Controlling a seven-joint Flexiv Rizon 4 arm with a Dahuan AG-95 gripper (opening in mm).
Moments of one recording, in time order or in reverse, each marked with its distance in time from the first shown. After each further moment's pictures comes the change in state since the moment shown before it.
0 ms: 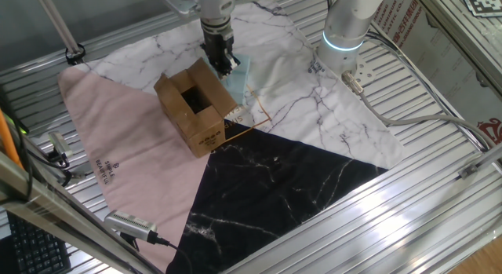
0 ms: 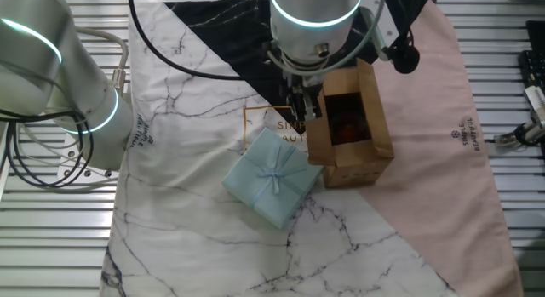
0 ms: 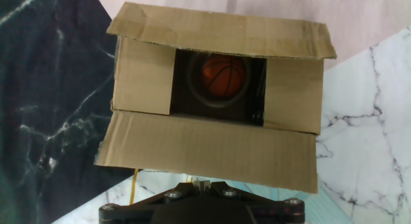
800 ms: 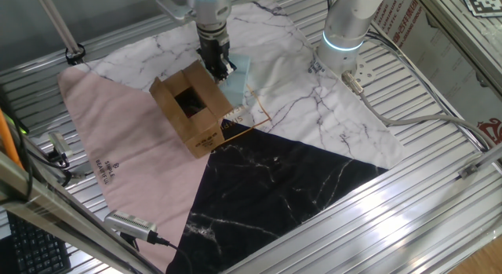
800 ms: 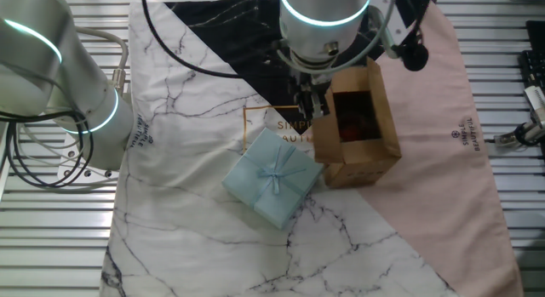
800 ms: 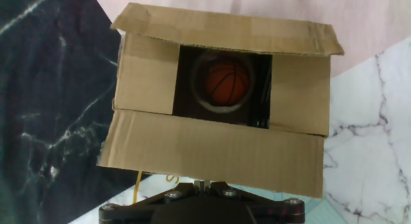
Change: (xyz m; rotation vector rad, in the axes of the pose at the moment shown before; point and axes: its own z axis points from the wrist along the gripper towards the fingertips) arm -0.016 0.003 0.003 0.000 0.004 -0.009
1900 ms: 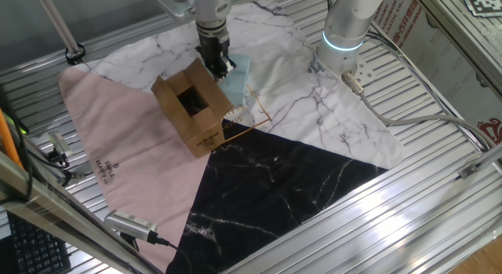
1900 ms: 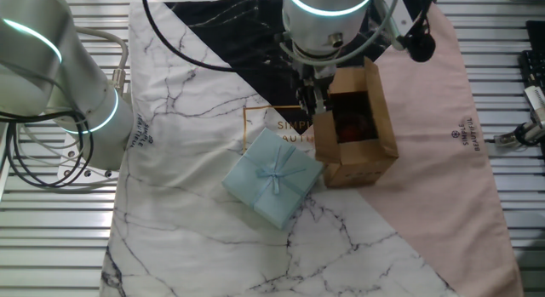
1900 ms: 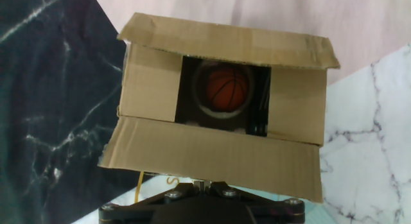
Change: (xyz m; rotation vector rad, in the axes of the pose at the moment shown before) arm -0.006 0.001 -0.014 0.005 0.004 -0.007
